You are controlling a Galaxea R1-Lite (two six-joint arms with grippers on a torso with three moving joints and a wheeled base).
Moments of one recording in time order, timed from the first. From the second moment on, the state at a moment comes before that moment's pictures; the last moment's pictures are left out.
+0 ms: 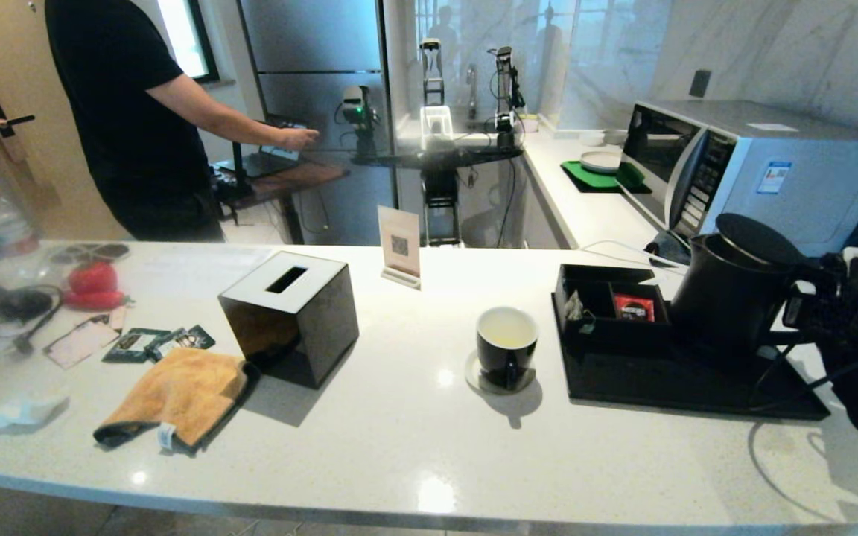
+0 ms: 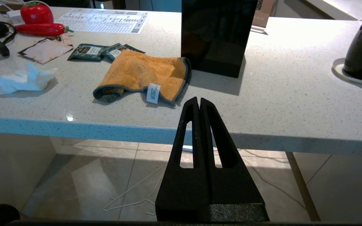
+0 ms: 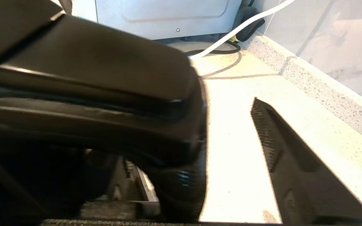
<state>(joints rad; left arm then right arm) -0.01 0.00 0.00 0.00 0.01 -0.04 -0.29 2.18 -0.78 -1.40 -0.33 -0.12</state>
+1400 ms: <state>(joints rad) -0.01 0.00 0.00 0.00 0.01 -0.04 -0.29 1.99 -0.51 -1.40 -0.33 -0.13</state>
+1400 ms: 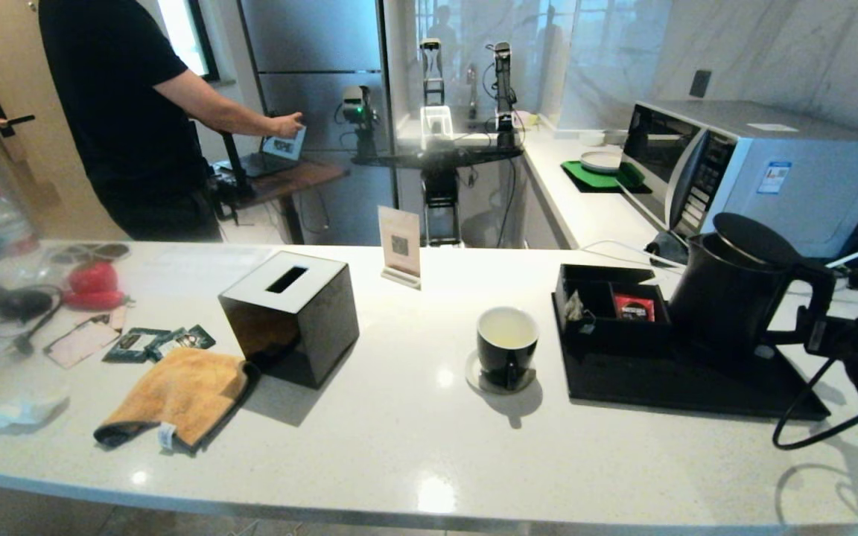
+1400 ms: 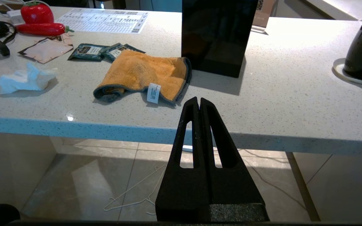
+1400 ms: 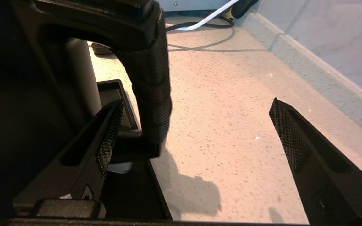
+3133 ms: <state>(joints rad) -0.01 0.00 0.00 0.00 0.01 -0.04 -0.29 1.68 -0.56 -1.29 -0.22 -0.19</state>
